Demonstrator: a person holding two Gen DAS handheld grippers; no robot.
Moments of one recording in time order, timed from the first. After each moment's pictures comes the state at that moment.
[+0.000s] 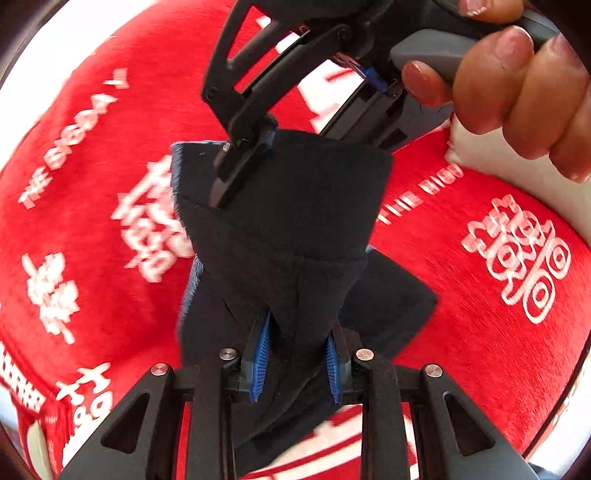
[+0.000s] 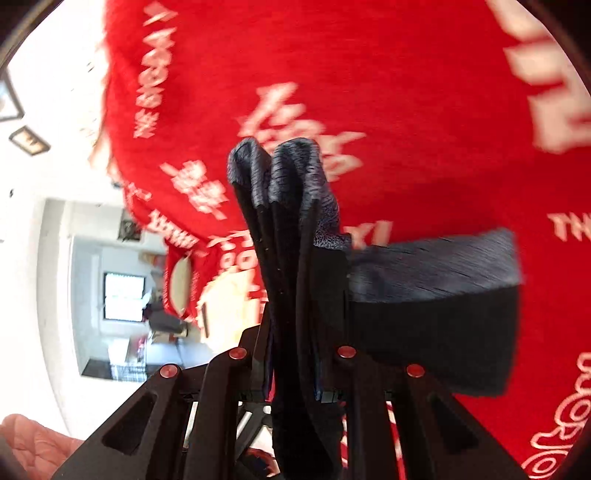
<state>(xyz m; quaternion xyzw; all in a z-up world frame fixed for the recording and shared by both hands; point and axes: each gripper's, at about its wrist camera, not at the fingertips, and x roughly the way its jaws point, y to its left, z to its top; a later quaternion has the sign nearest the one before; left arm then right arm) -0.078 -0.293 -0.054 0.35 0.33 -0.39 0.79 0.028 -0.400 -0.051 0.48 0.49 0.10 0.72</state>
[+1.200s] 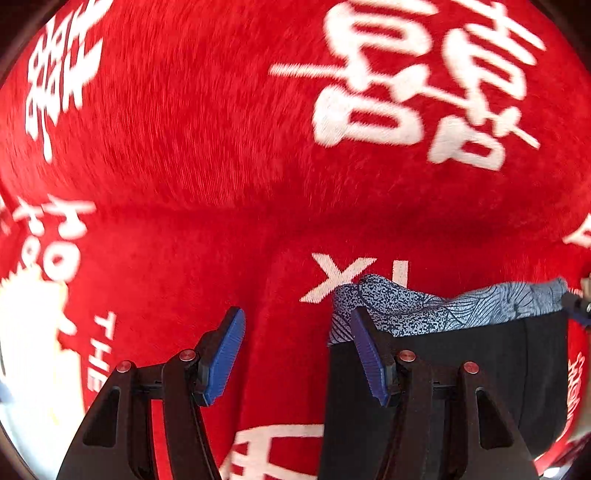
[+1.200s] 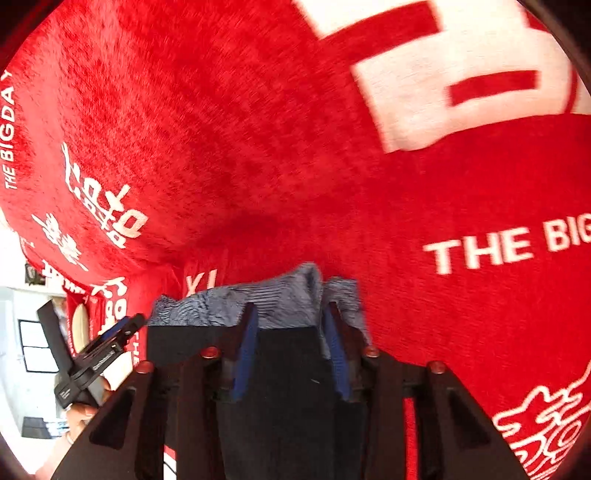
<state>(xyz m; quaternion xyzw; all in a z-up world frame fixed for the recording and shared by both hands) 0.177 -0.206 -0.140 0.13 0.59 -0.17 0.78 0.047 -0.466 -0.147 0.40 0.54 -0.09 0.73</state>
